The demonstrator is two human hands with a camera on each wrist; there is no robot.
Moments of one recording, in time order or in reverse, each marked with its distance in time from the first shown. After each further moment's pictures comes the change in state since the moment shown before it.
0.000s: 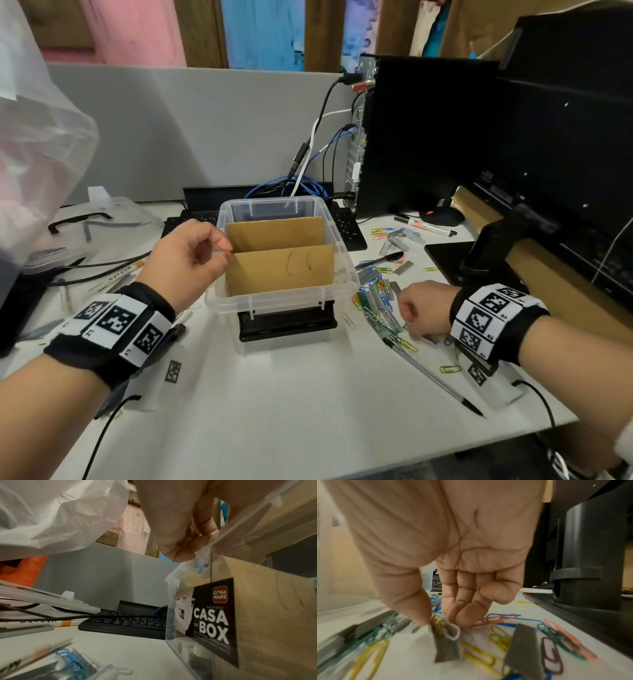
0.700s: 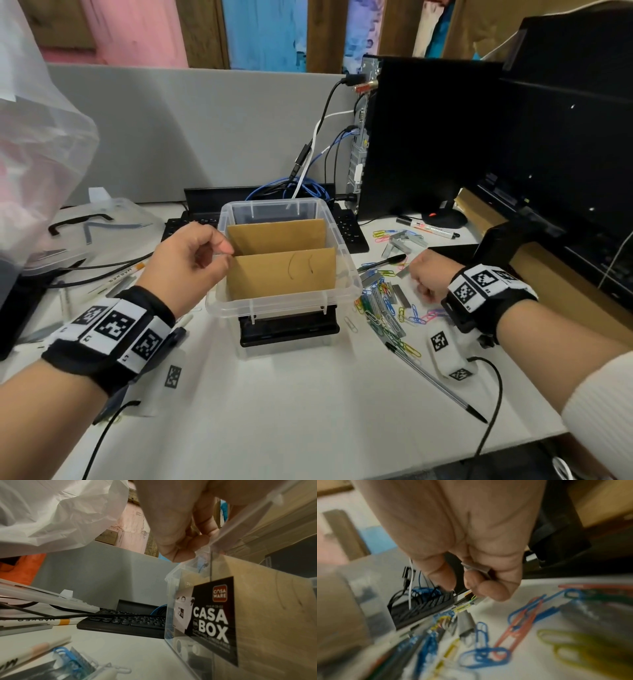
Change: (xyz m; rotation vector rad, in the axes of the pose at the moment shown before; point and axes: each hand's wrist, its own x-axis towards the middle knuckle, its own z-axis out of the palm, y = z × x) left_hand -0.001 0.001 0.000 -0.002 -0.013 0.020; right_hand 0.047 0.023 -0.016 0.831 0.241 0.298
